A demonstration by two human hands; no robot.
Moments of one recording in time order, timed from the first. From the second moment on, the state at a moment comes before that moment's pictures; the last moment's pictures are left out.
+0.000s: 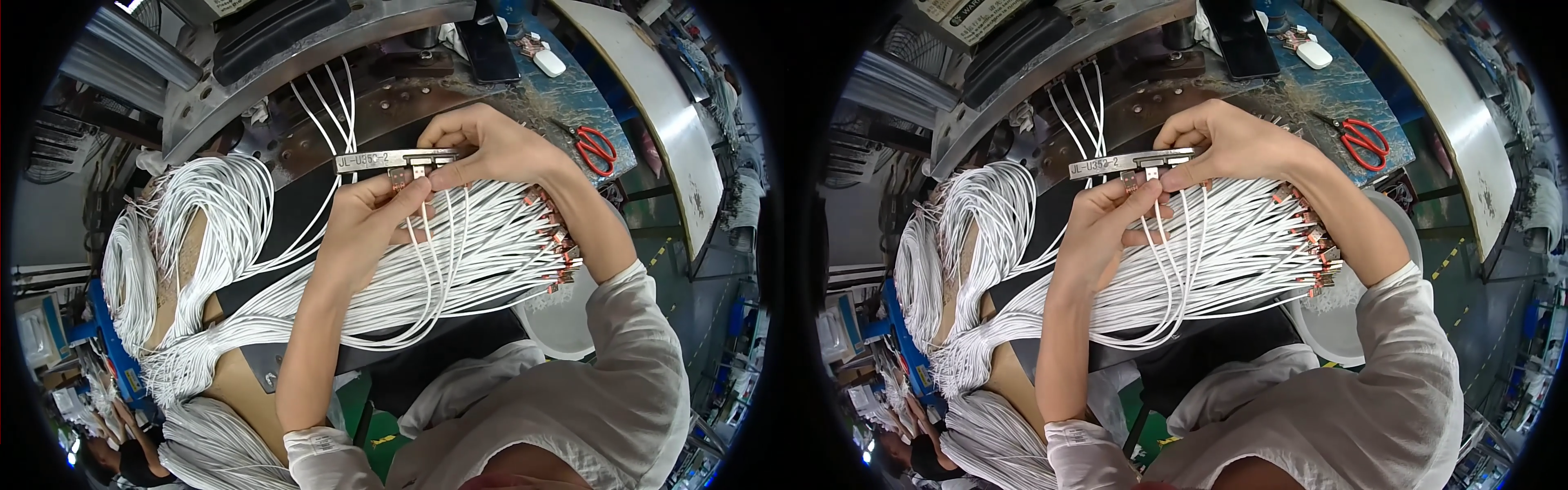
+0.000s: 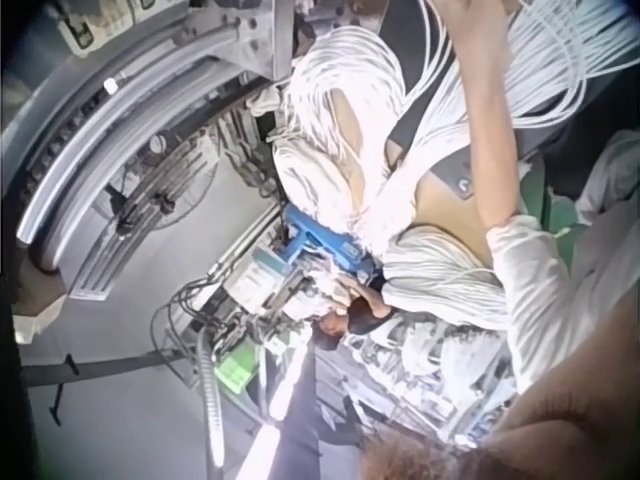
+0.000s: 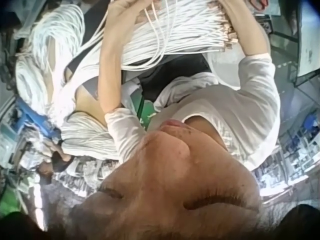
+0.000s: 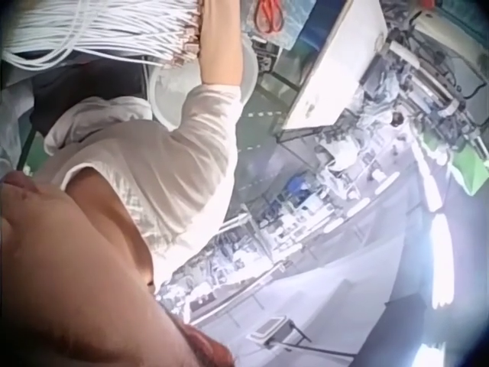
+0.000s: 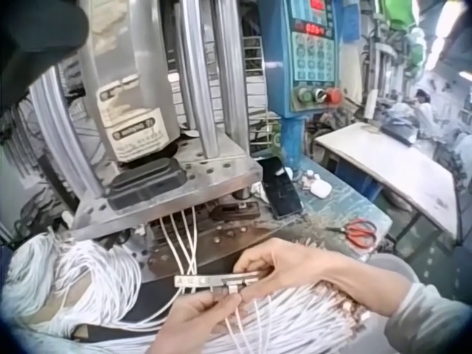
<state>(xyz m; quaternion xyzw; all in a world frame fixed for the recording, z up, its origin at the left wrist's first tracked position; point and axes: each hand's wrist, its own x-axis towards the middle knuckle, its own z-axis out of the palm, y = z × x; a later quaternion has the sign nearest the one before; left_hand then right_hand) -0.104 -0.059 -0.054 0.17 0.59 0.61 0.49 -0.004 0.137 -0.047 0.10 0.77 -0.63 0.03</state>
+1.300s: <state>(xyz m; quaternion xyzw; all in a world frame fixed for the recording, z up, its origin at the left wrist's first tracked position) -0.145 -0.072 -0.012 0.53 0.76 0.38 -0.04 -0.119 0.183 -0.058 0.07 0.94 -0.09 -0.32</state>
